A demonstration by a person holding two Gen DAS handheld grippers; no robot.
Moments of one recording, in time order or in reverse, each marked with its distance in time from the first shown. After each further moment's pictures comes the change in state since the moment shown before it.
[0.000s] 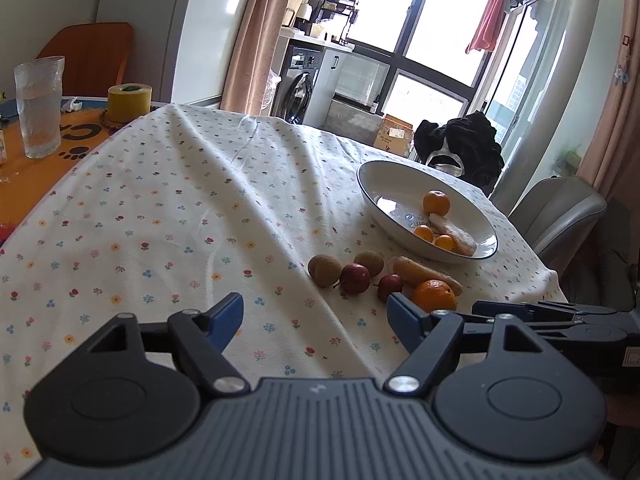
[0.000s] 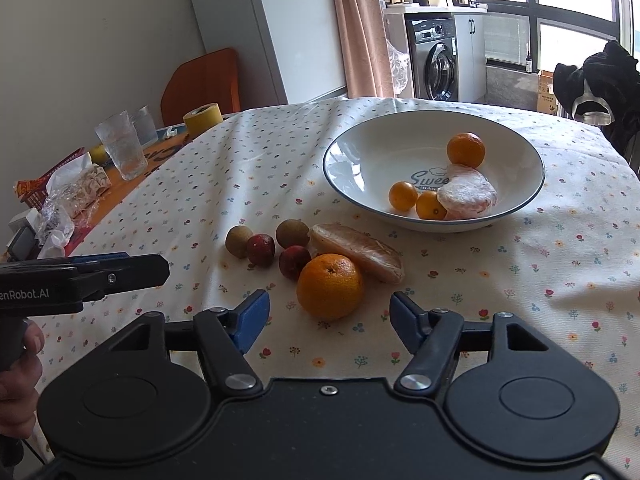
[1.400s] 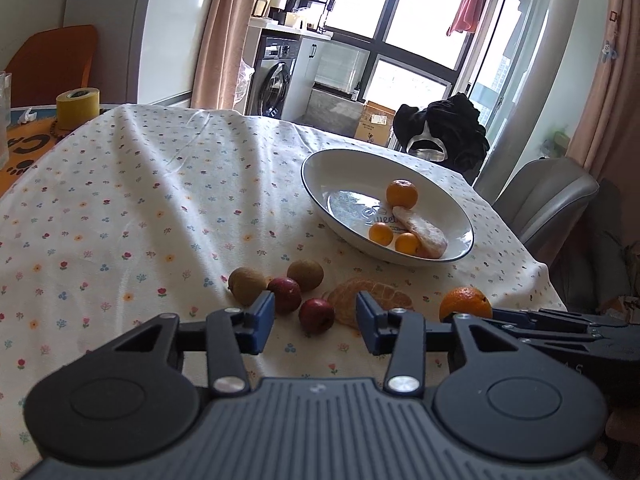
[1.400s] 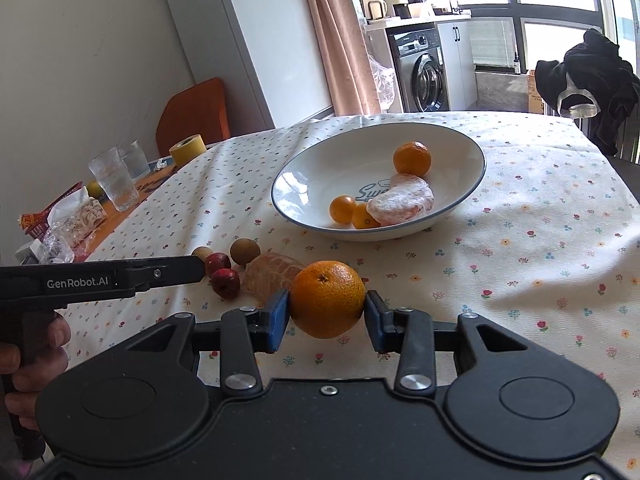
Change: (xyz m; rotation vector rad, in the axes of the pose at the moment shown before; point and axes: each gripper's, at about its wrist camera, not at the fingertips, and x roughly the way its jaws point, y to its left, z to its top) left arm 0.040 -0.053 0.010 0.052 0.032 -0.027; right arm -0.021 -0.056 -0.005 0.069 -0.070 0.028
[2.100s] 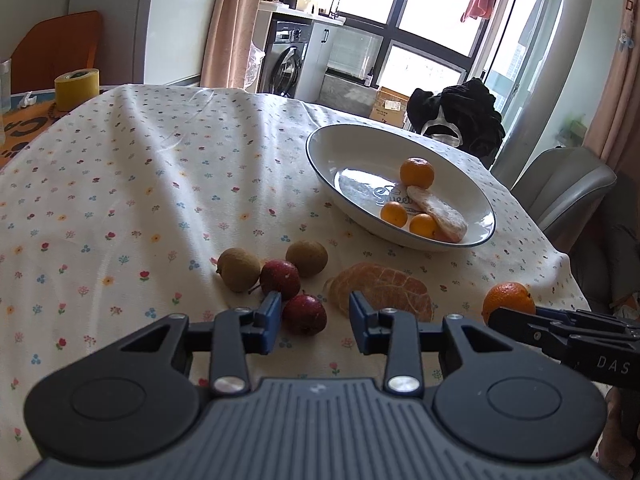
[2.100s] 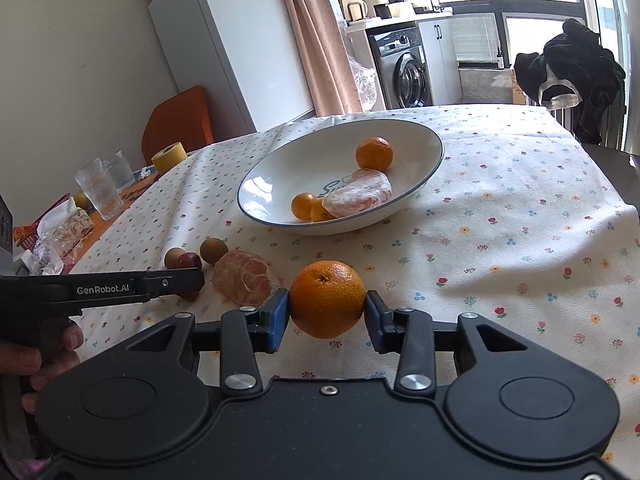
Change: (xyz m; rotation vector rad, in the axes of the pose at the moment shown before) left arm 0.028 -0.003 -0.009 -0.015 0.051 0.047; right arm -0.006 -0.026 -0.008 0.040 -0.008 -0.021
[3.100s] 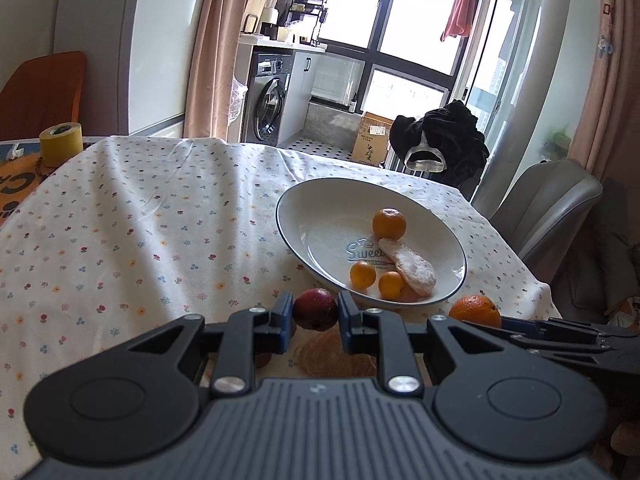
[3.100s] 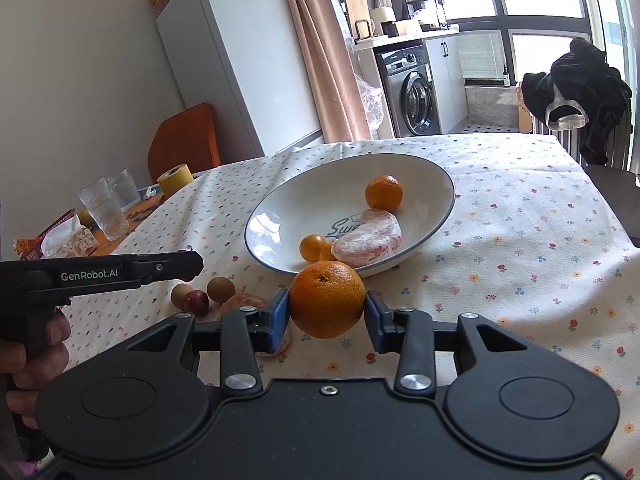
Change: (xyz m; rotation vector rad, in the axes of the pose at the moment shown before) left arm -0.017 -0.025 0.036 0.056 -0.093 -0.024; right arm 0.002 0.004 0.026 -0.019 -0.055 0.014
